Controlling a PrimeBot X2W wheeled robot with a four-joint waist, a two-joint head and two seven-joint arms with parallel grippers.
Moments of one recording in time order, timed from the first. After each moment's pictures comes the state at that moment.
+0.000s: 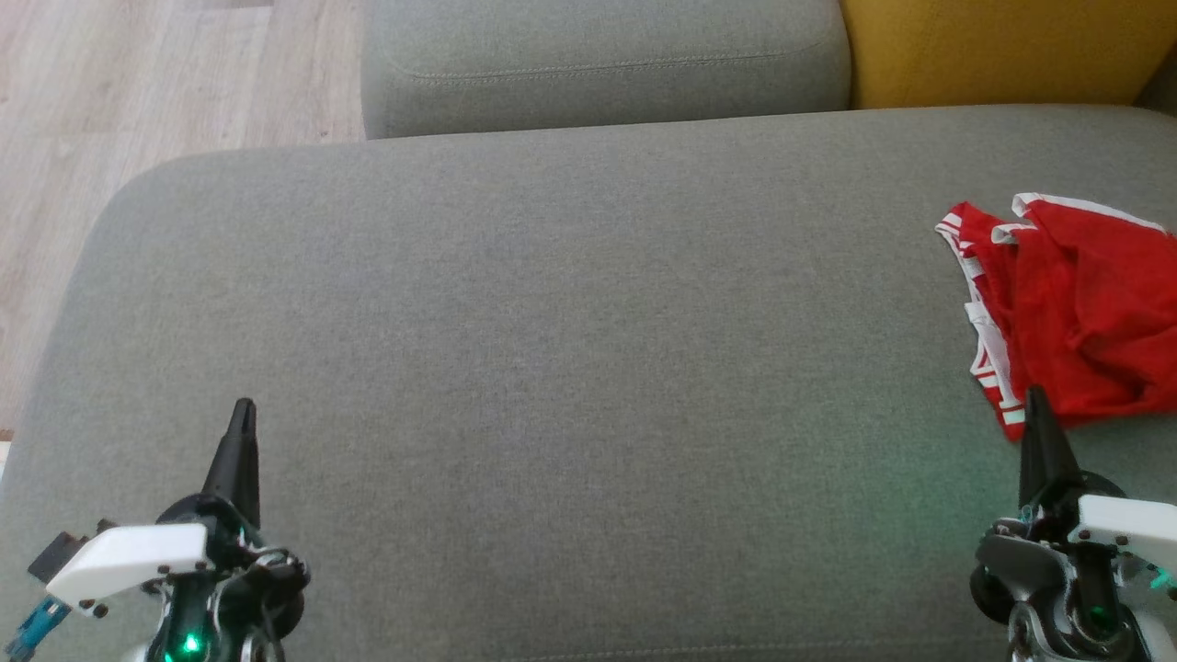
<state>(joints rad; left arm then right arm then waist) -0.05 0.06 0.06 0.27 -1.62 -0.12 0.10 -0.05 -0.06 -0.10 0.27 1.63 0.13 0.08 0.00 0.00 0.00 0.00</state>
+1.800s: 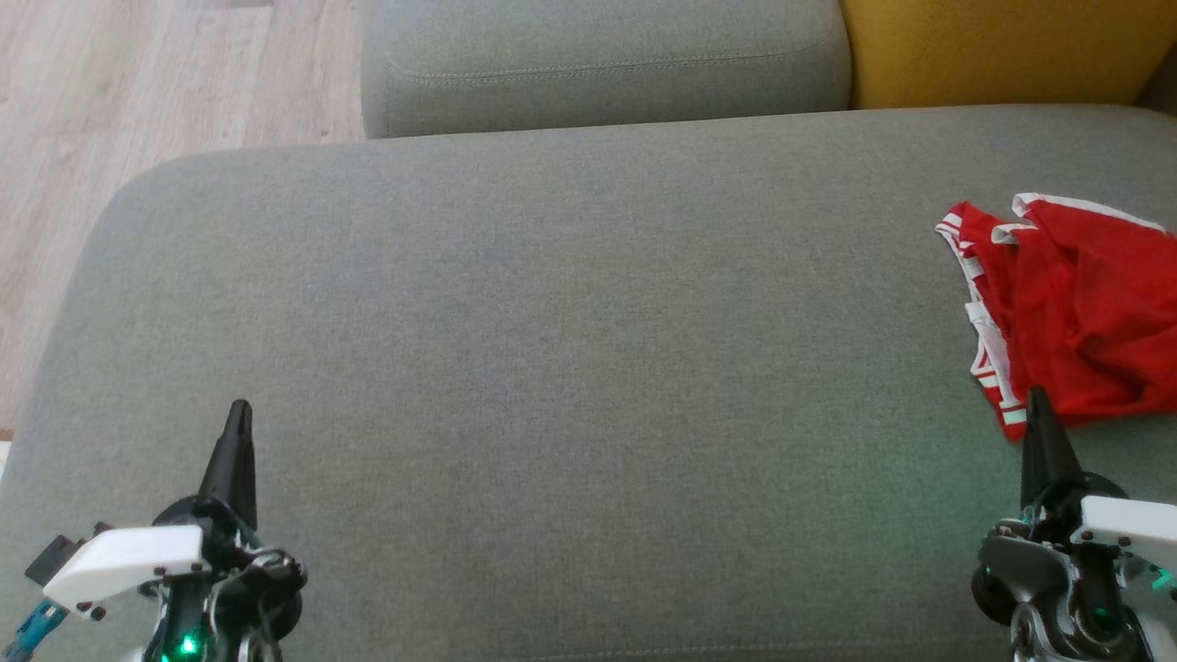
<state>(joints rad) -0.05 0.05 0.07 0.27 -1.62 -0.12 0.10 -0.05 -0.05 -0.12 0.28 1.63 0.13 0.10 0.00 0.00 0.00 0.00</state>
